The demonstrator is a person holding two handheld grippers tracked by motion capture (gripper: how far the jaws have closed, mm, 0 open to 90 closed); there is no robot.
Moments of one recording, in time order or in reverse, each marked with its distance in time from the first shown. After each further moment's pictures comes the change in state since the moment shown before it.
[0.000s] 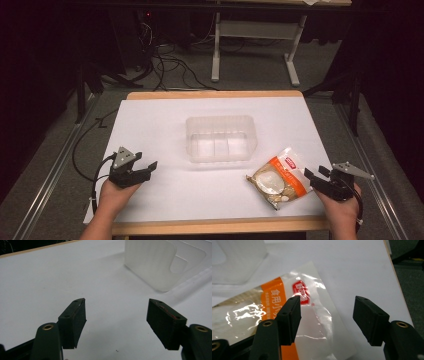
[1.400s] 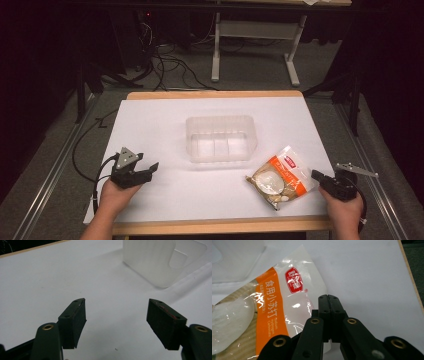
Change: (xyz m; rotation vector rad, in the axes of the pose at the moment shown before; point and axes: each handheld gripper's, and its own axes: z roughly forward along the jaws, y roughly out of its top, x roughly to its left) left arm -0.003 0.000 0.002 0.023 0.003 0.030; right arm -0.017 -0.004 0.004 0.078 0.070 0.108
